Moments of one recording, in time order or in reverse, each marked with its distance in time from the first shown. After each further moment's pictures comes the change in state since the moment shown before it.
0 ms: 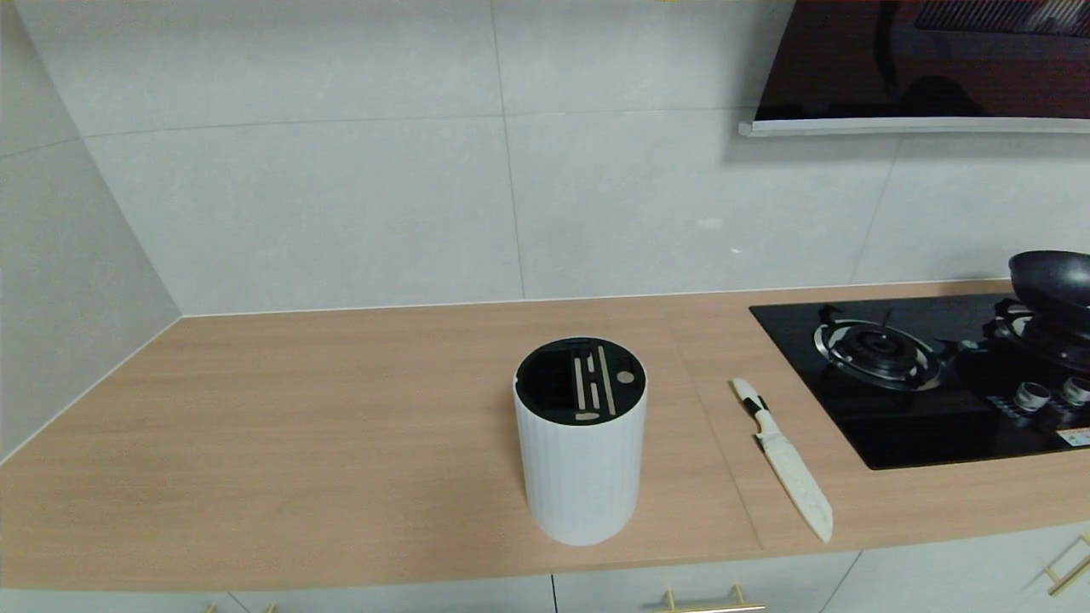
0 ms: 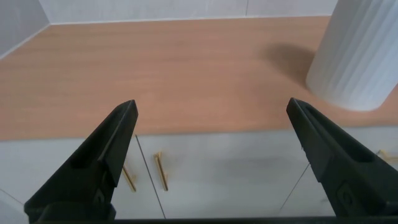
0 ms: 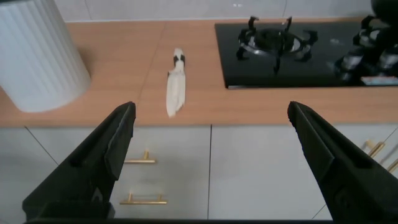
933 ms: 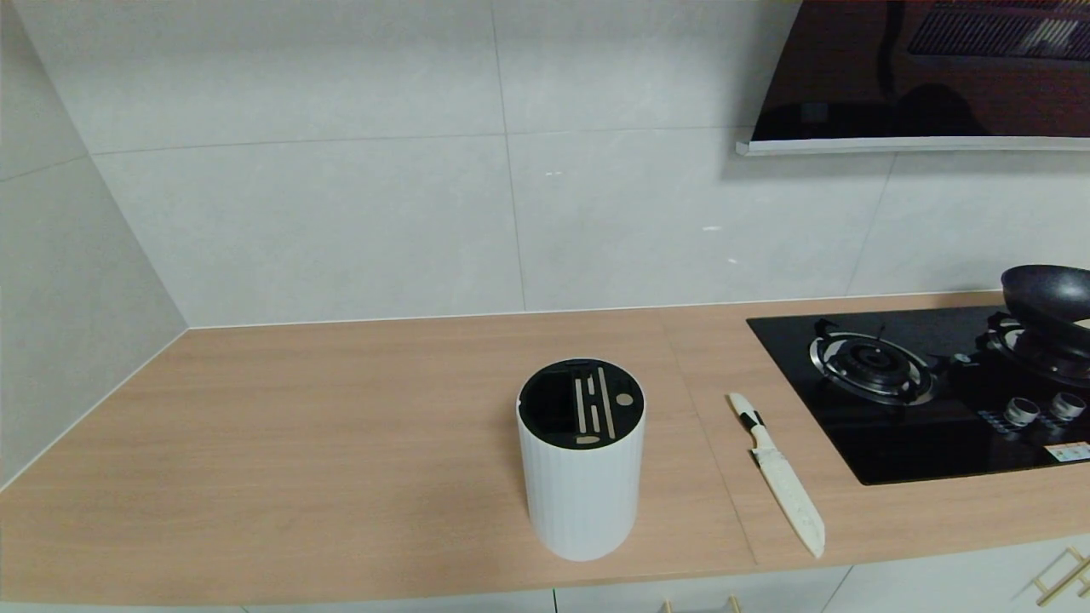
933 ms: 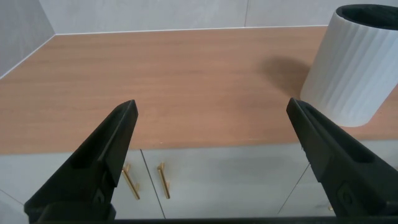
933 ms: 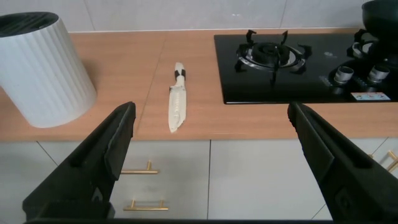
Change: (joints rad) left arm 0.000 0.000 0.000 0.000 0.000 0.000; right arm 0.000 0.000 0.000 -0.001 -0.001 -0.001
